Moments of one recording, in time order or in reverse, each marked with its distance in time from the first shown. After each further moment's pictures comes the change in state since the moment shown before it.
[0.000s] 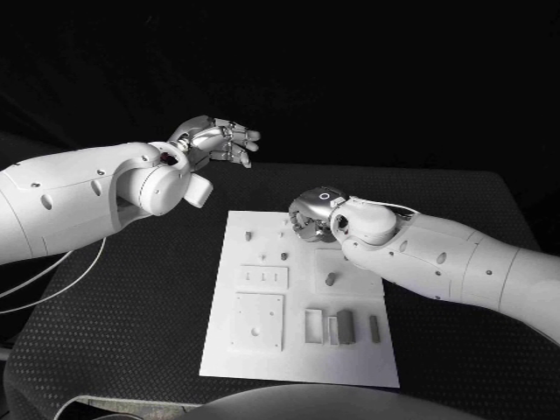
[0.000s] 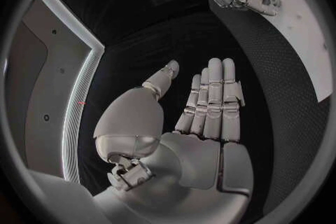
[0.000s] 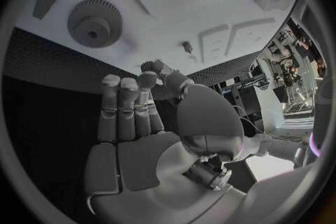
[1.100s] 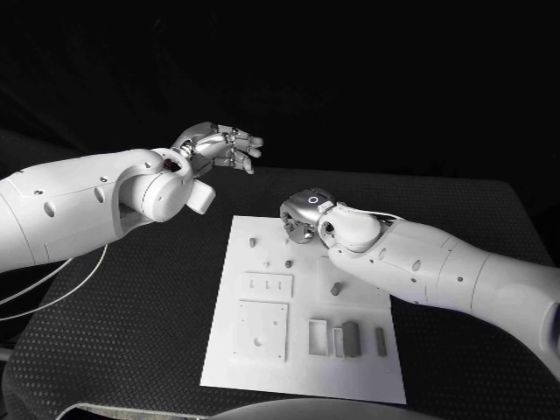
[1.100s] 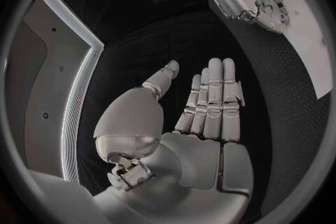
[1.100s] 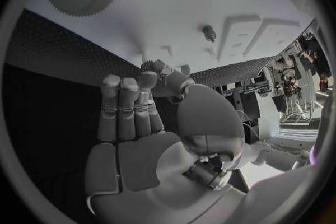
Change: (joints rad) left arm 0.020 0.018 0.000 -0.002 0.000 0.002 0.000; left_hand 0.000 0.000 0.000 0.000 0.000 0.000 0.000 0.000 -0.001 0.000 0.000 0.000 0.001 0.000 0.000 0.000 0.001 -0.004 0.000 0.000 -0.004 0.000; right arm 0.000 0.086 0.001 -0.113 -0.067 -0.089 -0.008; right_hand -0.001 -0.009 0.011 -0.005 0.000 0.004 0.002 -0.007 0.000 0.007 0.000 0.000 0.002 0.006 0.001 -0.004 0.001 0.000 0.006 -0.002 0.000 0.000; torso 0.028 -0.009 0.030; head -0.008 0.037
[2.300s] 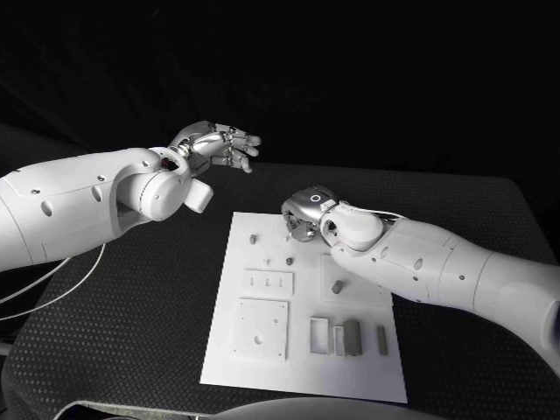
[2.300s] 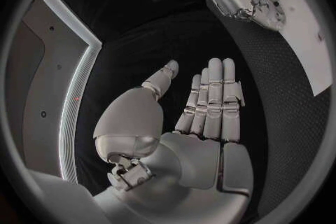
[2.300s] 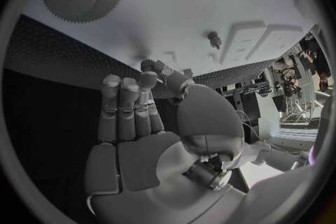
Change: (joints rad) left arm 0.001 0.001 0.000 -0.007 0.000 0.002 -0.003; left_hand -0.004 -0.004 0.000 0.000 -0.004 0.000 0.000 0.000 -0.001 0.000 0.000 0.000 0.000 0.000 0.000 0.000 0.000 -0.008 0.000 -0.007 0.000 0.000; right arm 0.000 -0.012 0.000 -0.001 -0.003 -0.015 0.003; right_hand 0.003 -0.003 0.003 -0.003 0.000 0.003 0.003 -0.002 0.001 0.002 -0.002 -0.004 0.001 0.001 0.002 0.000 0.000 0.000 0.005 -0.002 0.004 0.000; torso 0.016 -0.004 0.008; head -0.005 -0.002
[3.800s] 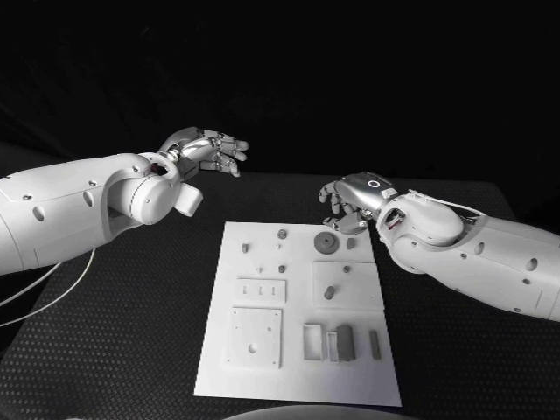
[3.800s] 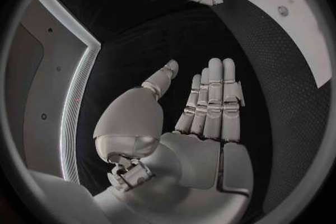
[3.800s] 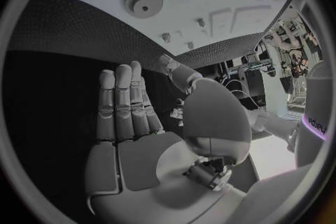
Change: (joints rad) left arm 0.000 -0.022 -0.001 -0.030 0.000 0.003 -0.005; left_hand 0.000 0.000 -0.003 -0.003 0.000 0.000 0.000 0.000 -0.001 0.000 0.000 -0.003 0.001 0.000 0.000 0.000 0.000 -0.001 0.000 0.000 -0.004 0.000; right arm 0.058 -0.366 0.059 0.390 0.133 -0.027 -0.007; right_hand 0.024 -0.189 0.018 0.105 0.004 -0.133 0.080 -0.035 0.007 -0.101 0.077 -0.478 -0.373 -0.101 0.077 -0.259 -0.202 0.003 -0.127 0.095 -0.176 -0.080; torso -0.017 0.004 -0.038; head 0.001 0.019
